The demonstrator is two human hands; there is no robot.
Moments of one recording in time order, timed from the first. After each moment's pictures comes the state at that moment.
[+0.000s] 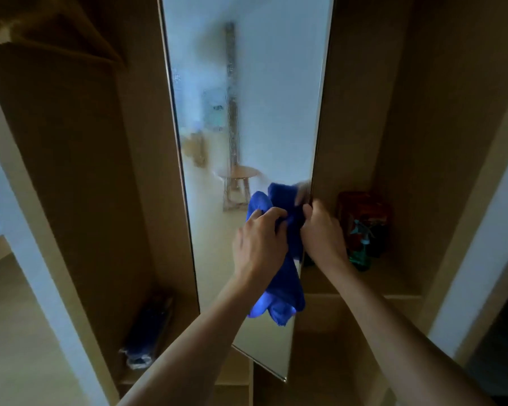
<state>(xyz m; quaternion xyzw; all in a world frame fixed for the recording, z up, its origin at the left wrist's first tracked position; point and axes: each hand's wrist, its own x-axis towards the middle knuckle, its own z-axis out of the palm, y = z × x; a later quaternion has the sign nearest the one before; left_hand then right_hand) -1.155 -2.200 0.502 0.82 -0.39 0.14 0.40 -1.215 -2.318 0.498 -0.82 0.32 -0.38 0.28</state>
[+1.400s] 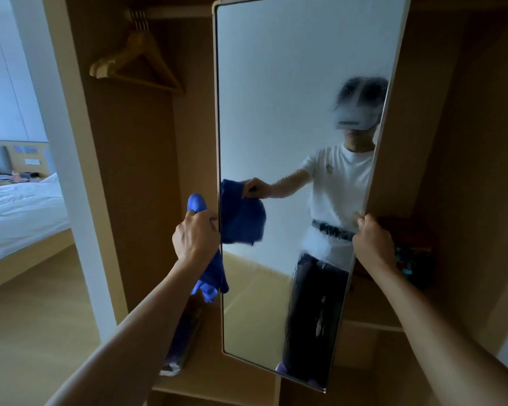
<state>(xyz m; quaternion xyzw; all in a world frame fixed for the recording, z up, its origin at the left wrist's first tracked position) -1.009 -2.084 0.515 0.91 -0.18 0.23 0.31 -1.187 -2.366 0.498 -0.82 0.37 -0.39 0.19</state>
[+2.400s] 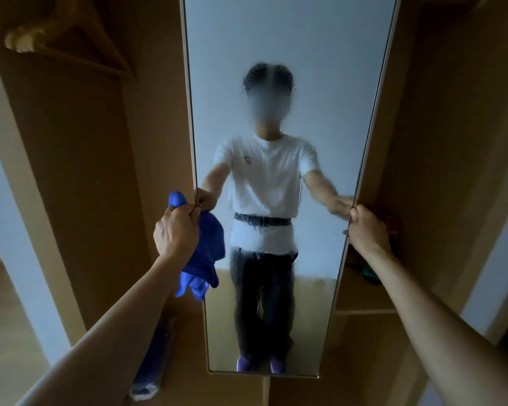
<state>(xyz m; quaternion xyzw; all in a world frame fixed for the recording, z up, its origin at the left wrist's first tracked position) -0.919 -2.114 0.504 0.88 -0.24 0.21 0.35 -1.168 -2.377 0.504 -0.79 0.44 -0.38 0.20</state>
